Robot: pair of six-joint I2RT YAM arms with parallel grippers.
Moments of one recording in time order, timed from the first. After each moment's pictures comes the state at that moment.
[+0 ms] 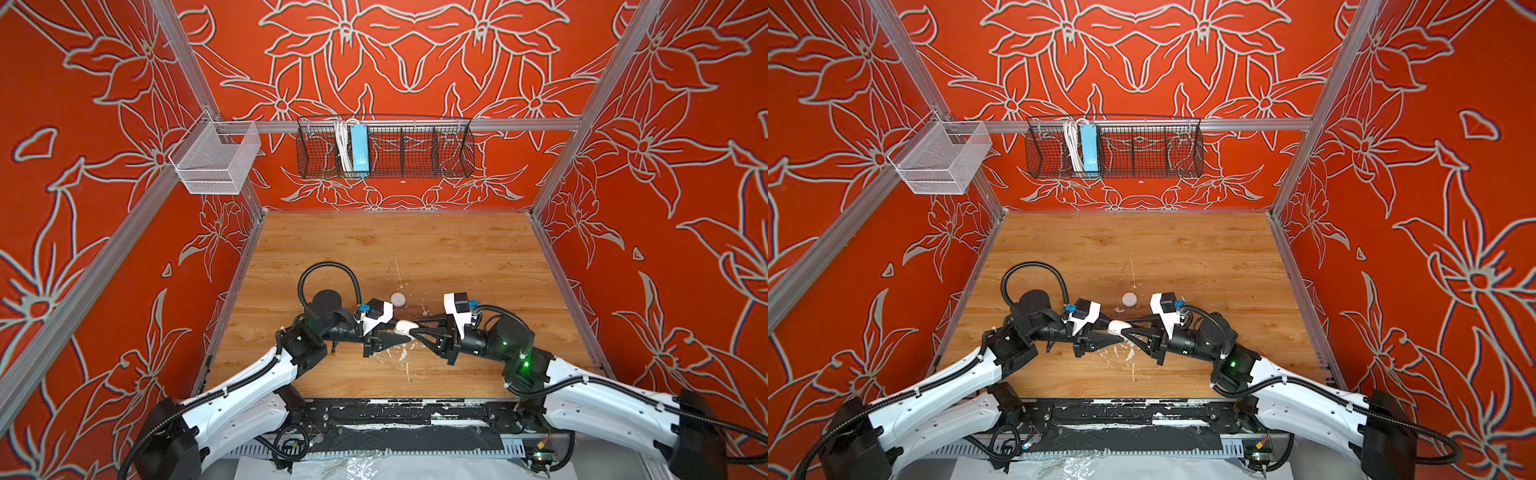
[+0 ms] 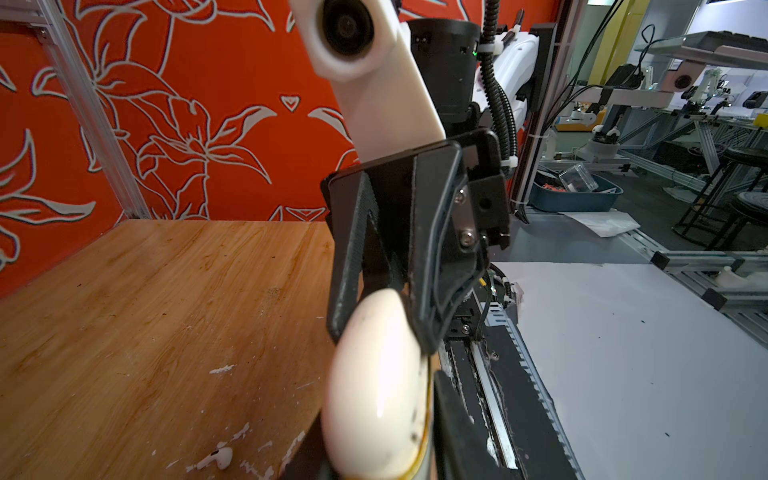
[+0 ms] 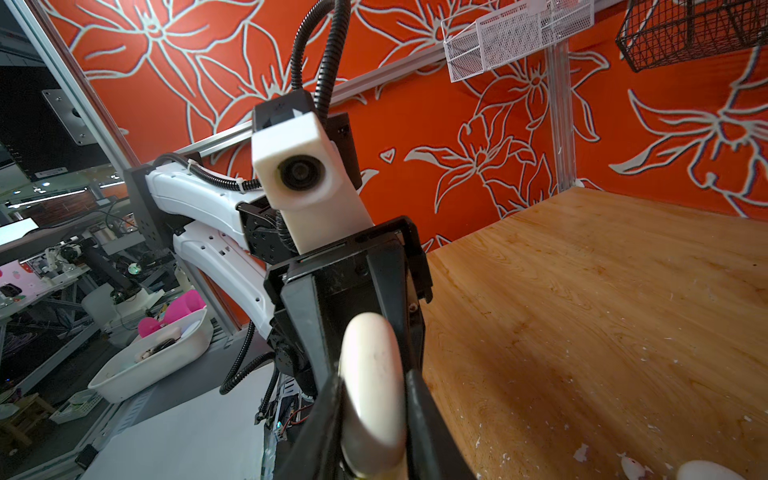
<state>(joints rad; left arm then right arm) -0.66 0.91 0.51 0.28 0.89 0.09 0.95 0.82 0.38 0.54 -0.36 0.38</state>
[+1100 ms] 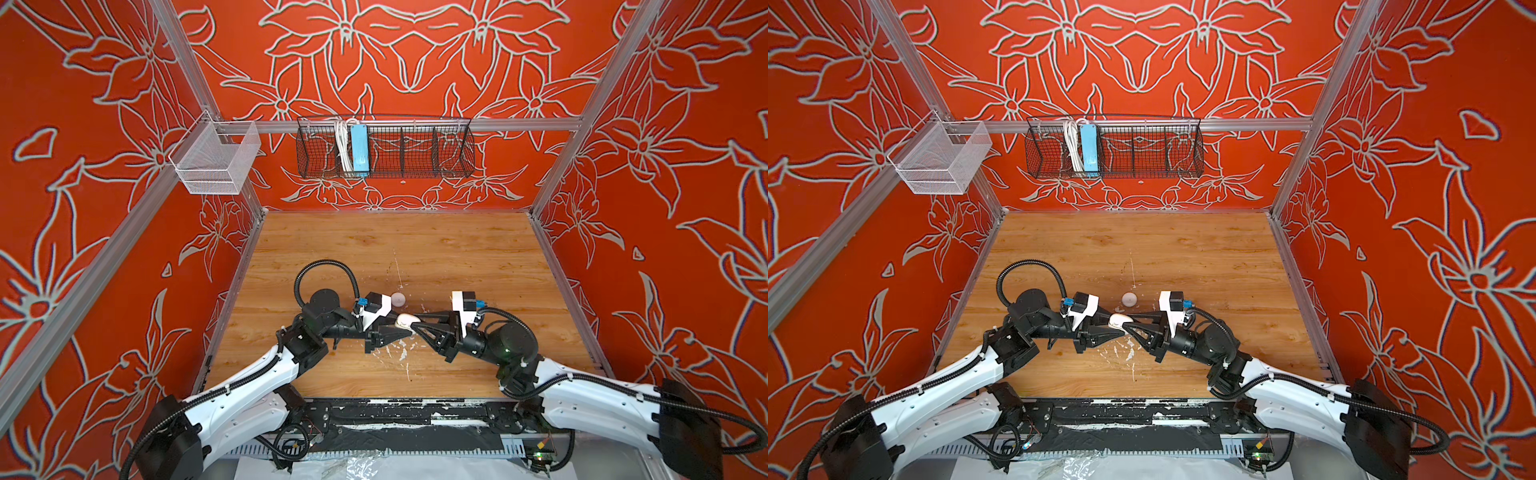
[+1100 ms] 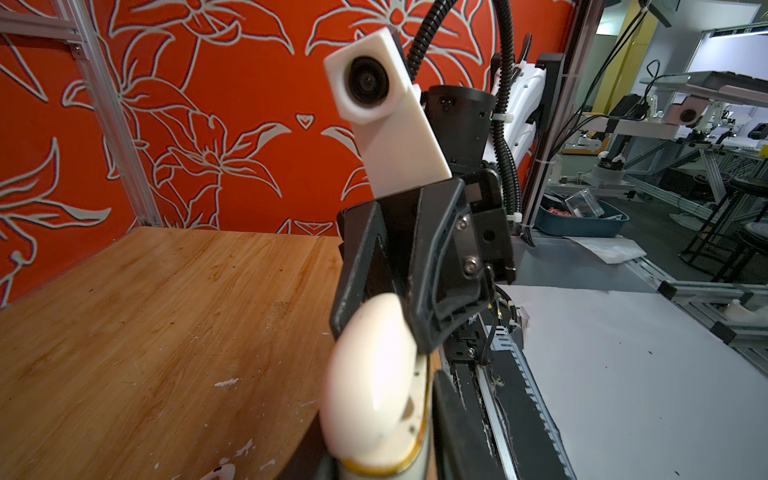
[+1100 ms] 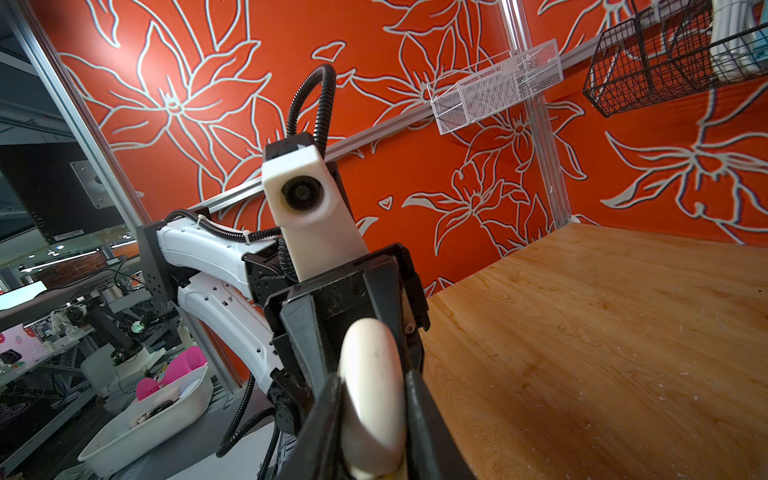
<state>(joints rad) -0.65 0.92 0.51 0.37 0.88 0.01 0.96 0.90 0.30 0.84 -0.30 0.48</state>
